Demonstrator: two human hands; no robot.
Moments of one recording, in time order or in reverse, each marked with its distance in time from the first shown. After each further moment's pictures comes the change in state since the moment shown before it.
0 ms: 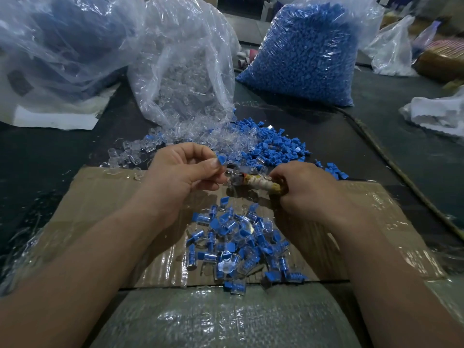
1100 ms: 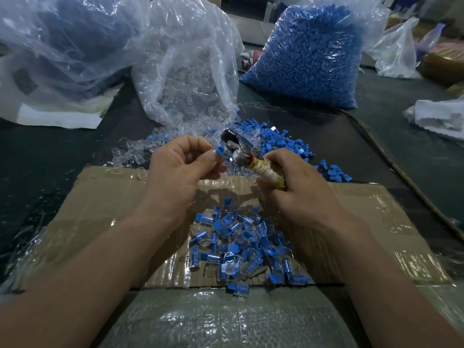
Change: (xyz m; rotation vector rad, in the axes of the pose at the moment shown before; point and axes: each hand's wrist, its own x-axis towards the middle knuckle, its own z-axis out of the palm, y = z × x) left_hand -0.007 0.001 0.009 0.080 0.139 0.213; right_hand -0.007 -0.010 0.010 0.324 0.219 -0.176
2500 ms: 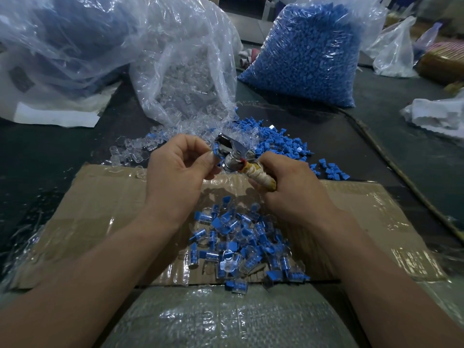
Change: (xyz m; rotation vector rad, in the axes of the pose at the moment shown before) left_hand -0.005 -0.002 0.002 0.306 0.080 0.129; right_hand 0.004 -0.009 0.004 -0.066 -0.028 0.012
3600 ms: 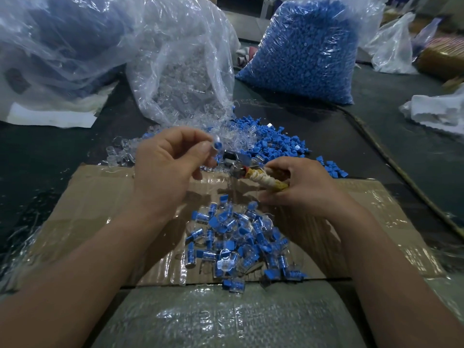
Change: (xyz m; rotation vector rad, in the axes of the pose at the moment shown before) left_hand 0.005 0.004 -0.009 -0.081 -0.046 0.074; right_hand 0.004 0.025 -0.013 0.173 -0.157 0.169
